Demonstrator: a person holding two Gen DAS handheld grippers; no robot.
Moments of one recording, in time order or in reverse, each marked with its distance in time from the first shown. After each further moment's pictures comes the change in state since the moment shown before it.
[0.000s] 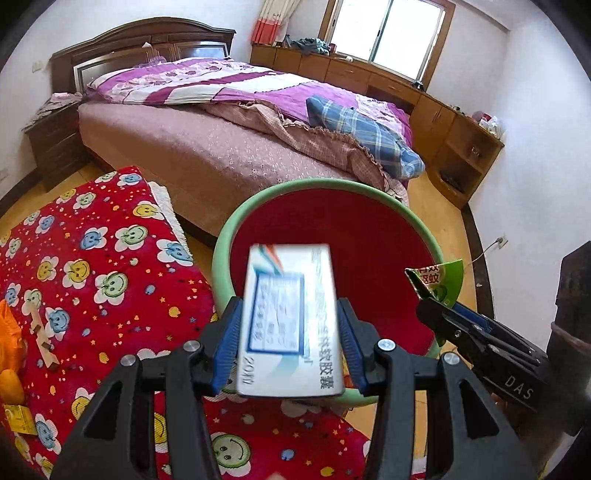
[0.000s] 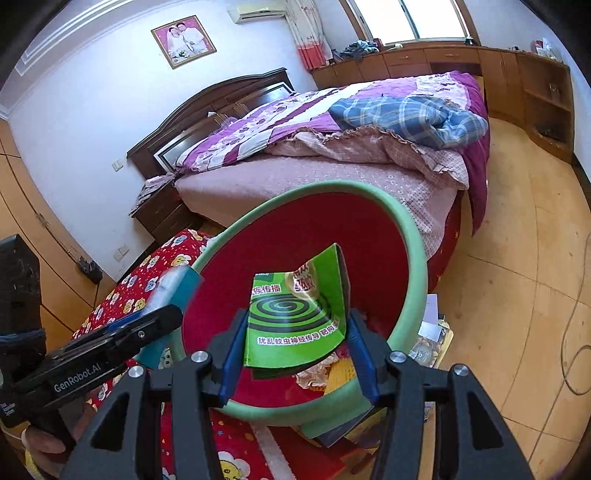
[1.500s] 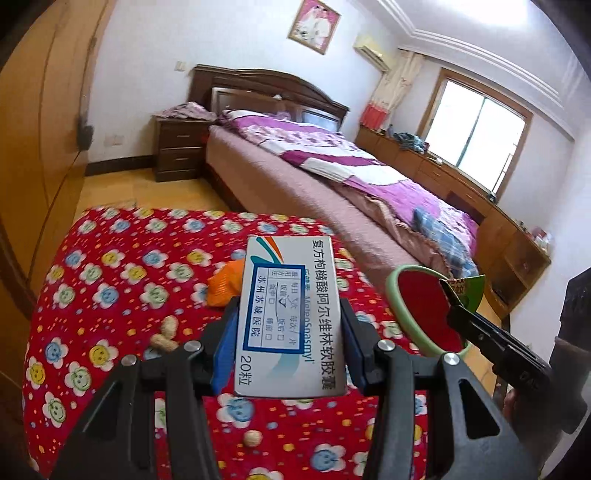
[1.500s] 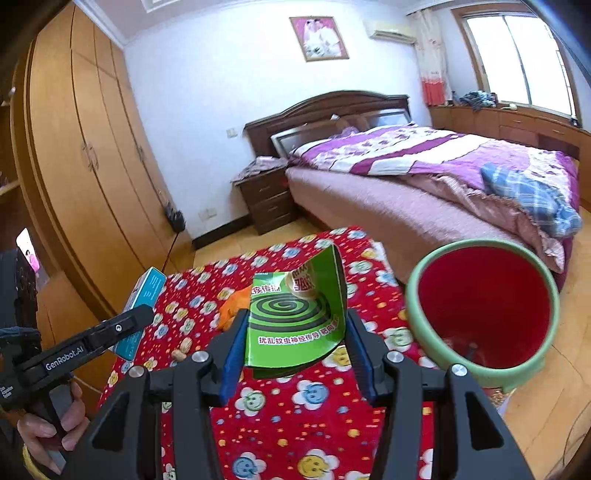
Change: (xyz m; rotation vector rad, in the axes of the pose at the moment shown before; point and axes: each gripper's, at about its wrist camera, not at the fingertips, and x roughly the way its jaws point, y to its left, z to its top) left arm -0.247 0.142 -0.102 -0.317 -0.317 0.225; right arm -0.079 0.214 -0.058 -0.348 -0.057 0.253
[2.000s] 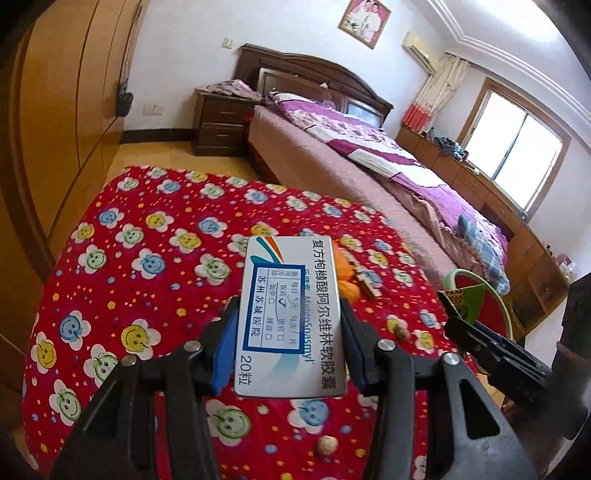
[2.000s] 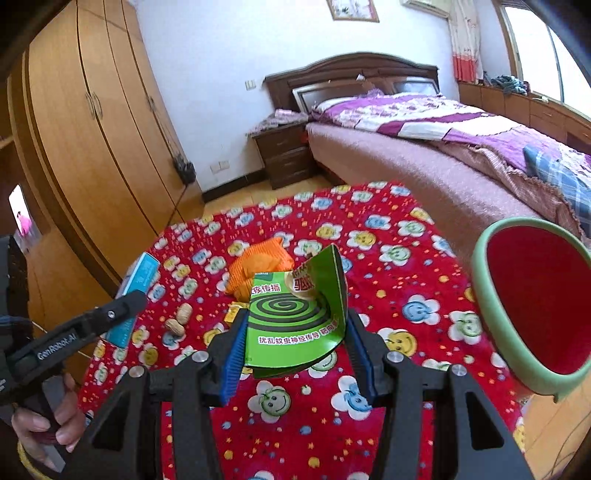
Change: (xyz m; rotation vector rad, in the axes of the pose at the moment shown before) left arm 0.026 0.077 -0.020 -0.129 0.038 0.110; right arm 0.082 0.042 -0.018 -0.075 0.172 0.047
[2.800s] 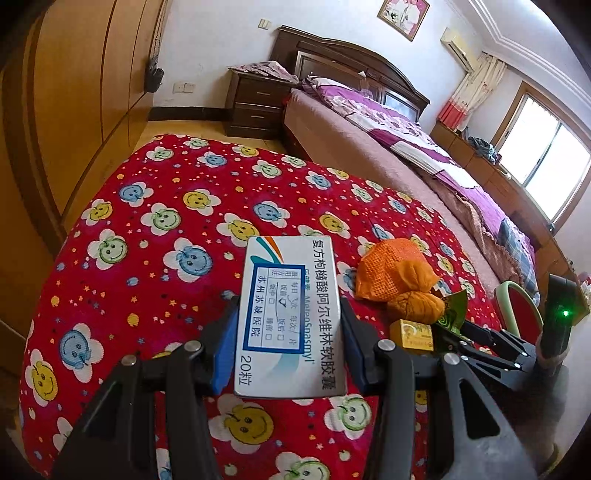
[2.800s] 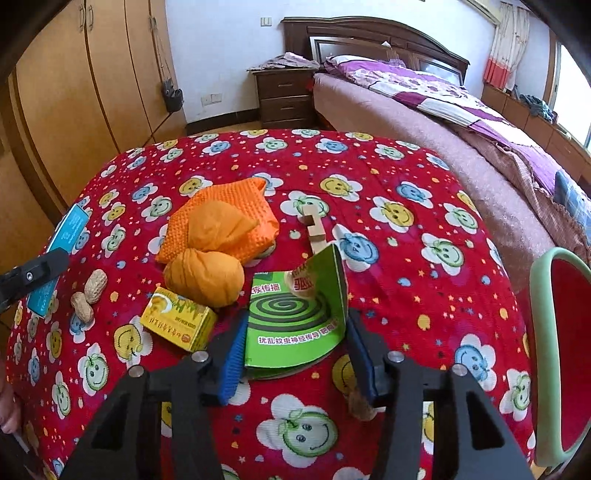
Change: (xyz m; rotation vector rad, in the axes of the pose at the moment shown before) left arm 0.060 0.061 0.007 -0.084 0.063 0.102; right arm 0.133 0.013 0.005 -0.190 0.227 -0.130
